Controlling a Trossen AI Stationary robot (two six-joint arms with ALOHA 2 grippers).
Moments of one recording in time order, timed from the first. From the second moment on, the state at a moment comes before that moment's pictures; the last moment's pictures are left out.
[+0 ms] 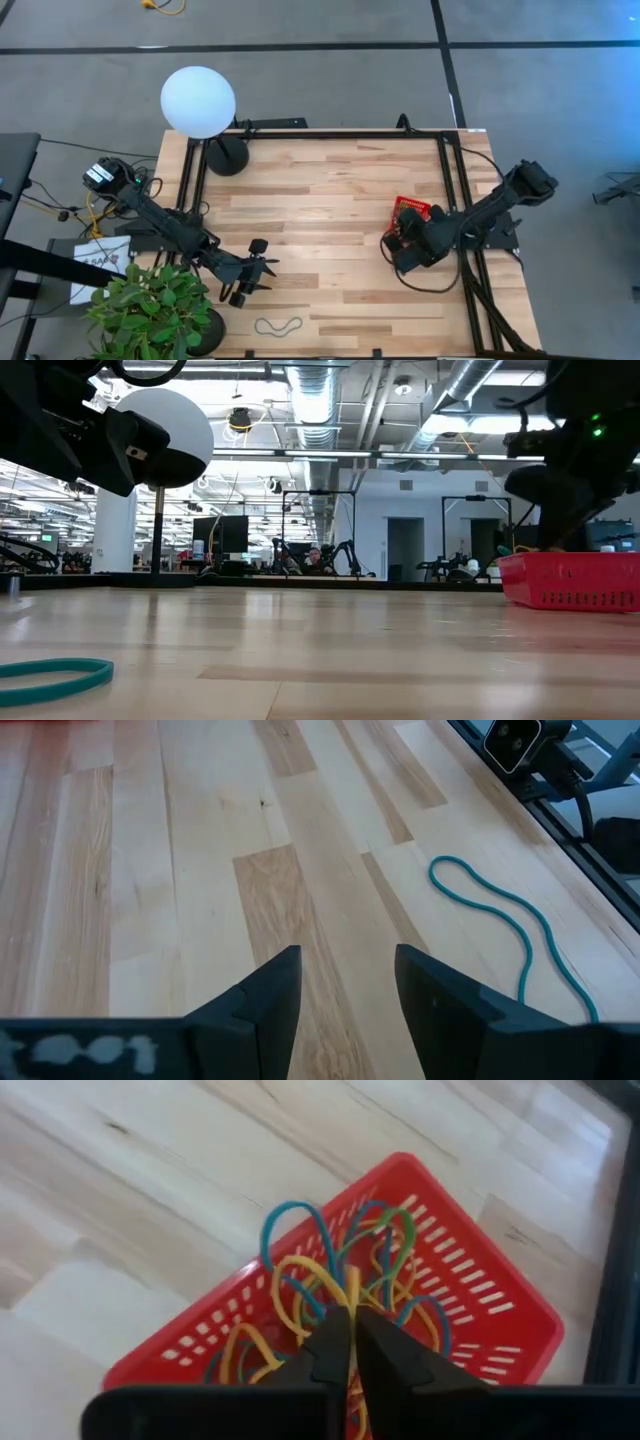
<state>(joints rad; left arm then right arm) -0.60 1.29 0.52 0.12 -0.23 -0.17 0.49 1.49 0.81 -1.09 0.62 1.48</state>
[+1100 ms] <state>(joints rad) -0.63 1.29 0.52 0.14 -0.08 -0.28 0.55 1.50 1.00 -0.85 0.51 1.29</state>
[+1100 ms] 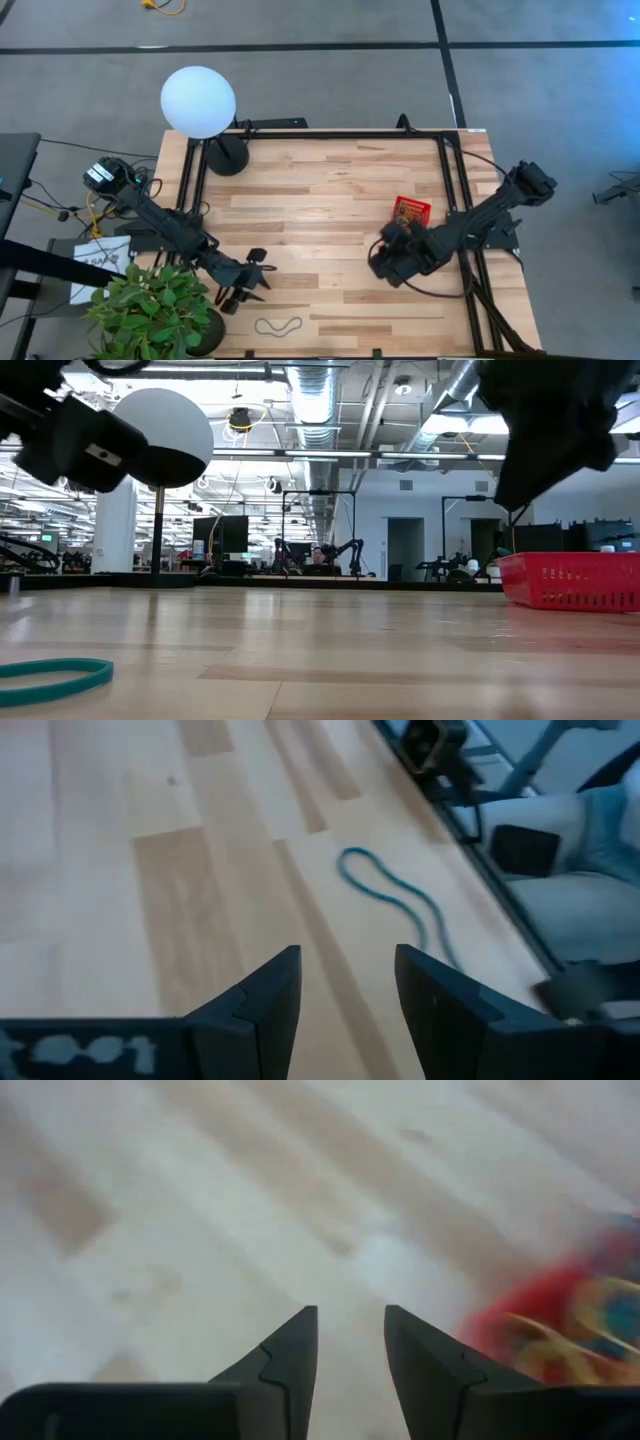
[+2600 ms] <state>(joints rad) -0.58 1.91 0.93 0.18 0.02 -0.16 0.54 1.63 1.00 -0.40 0.70 0.97</state>
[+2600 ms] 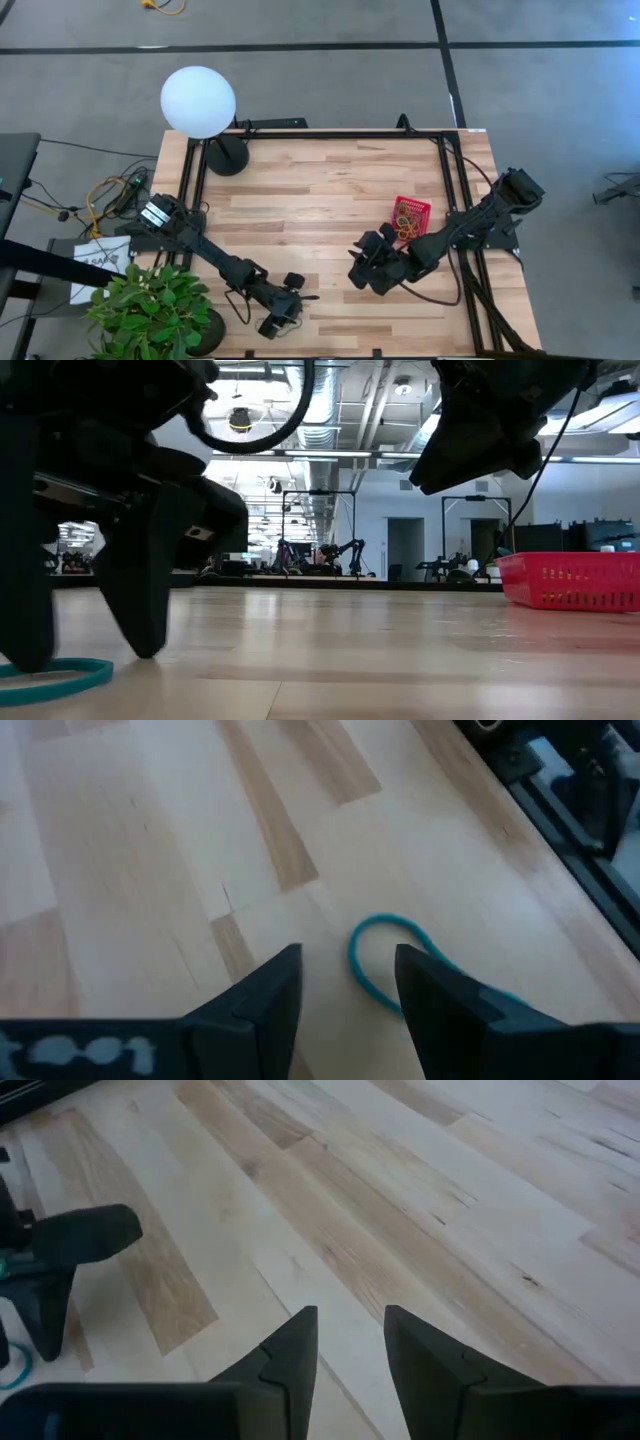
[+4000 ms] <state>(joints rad) -0.47 1.41 0.94 -0.10 -0.39 -0.04 0.43 1.71 0.98 -0.07 0.66 0.67</state>
